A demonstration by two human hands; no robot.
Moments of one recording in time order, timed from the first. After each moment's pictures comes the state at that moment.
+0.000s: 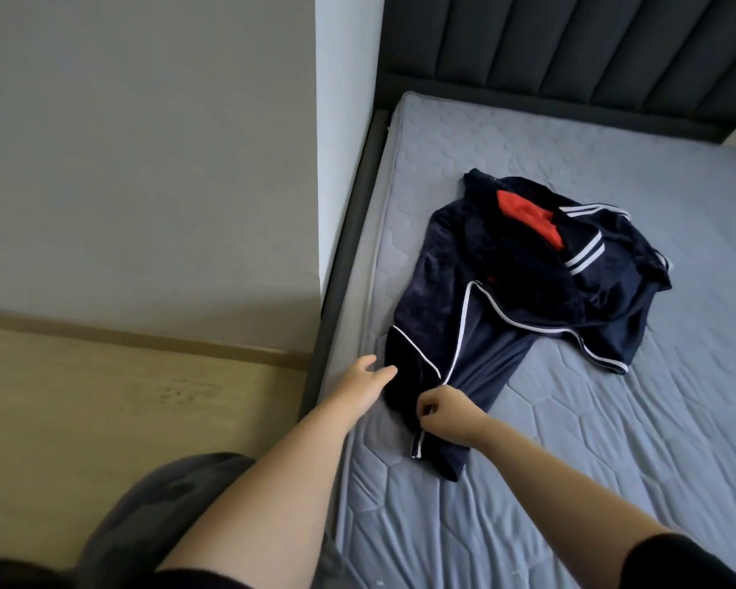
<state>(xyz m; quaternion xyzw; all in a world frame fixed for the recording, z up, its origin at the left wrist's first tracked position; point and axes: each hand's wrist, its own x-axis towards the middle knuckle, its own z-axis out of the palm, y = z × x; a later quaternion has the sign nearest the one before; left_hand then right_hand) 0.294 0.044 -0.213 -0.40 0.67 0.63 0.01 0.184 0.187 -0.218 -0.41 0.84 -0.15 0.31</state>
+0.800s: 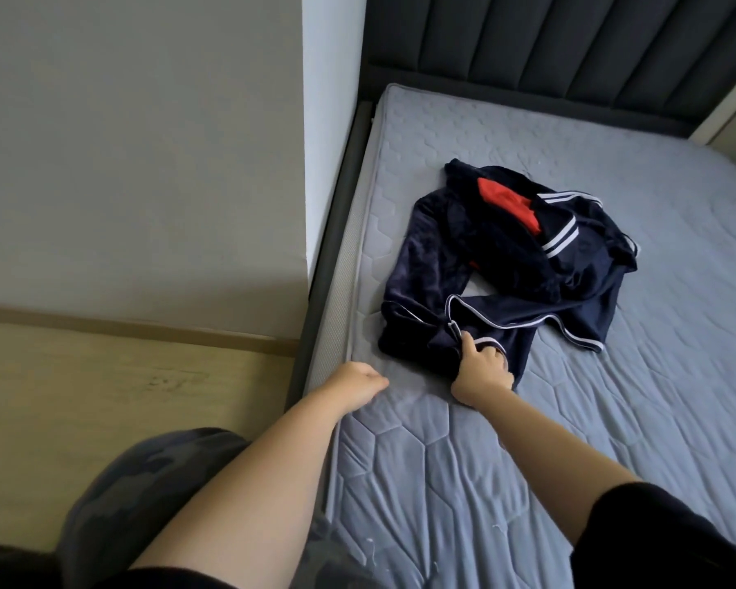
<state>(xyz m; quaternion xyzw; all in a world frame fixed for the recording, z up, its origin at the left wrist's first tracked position) 0.318 0.063 -0.210 -0.34 0.75 0.56 0.09 0.168 0.213 -0.201 -0.17 0.97 -0.01 0.17</state>
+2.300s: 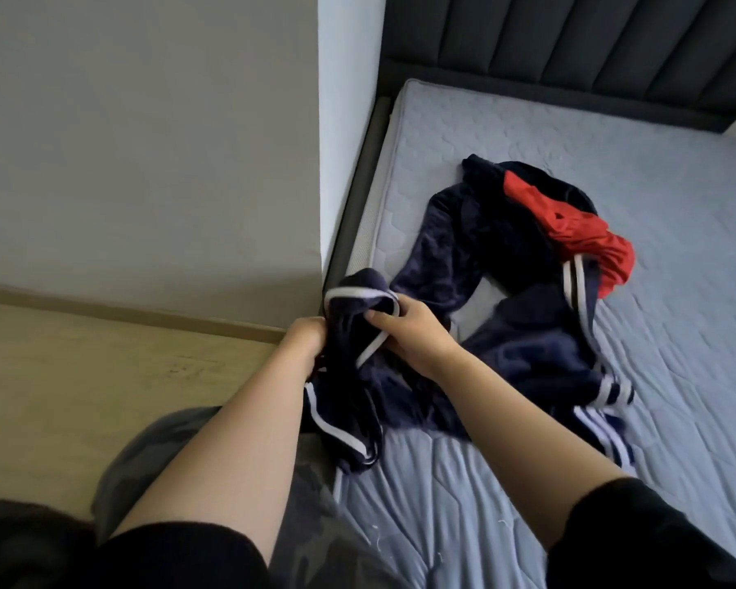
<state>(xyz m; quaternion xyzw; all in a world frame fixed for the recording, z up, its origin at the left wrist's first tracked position) 0.331 0.014 -0.162 -0.54 0.54 0.64 -0.06 0.237 0.133 -0.138 -0.26 0.67 -0.56 0.40</state>
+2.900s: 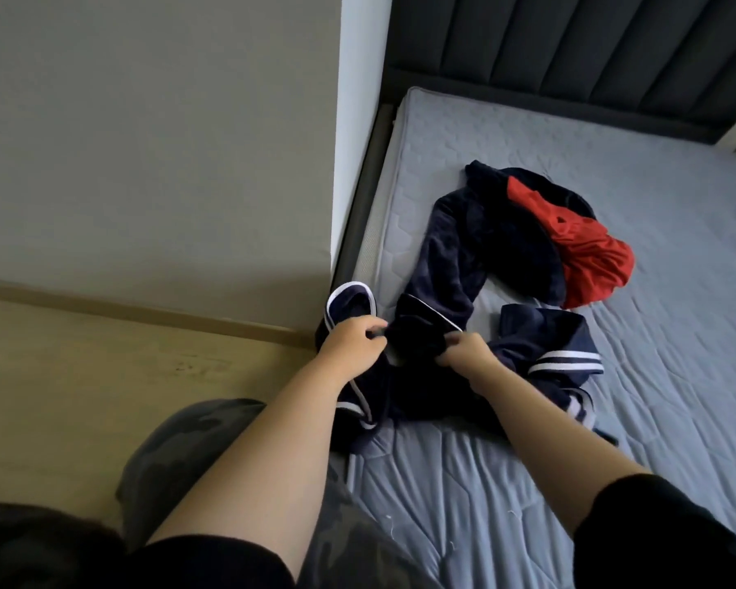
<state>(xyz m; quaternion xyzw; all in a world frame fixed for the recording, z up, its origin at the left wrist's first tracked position) 0.338 0.039 -0.173 -0.30 0.84 0.45 -0.07 0.205 0.183 -0.166 -0.16 0.87 -0.36 0.30</state>
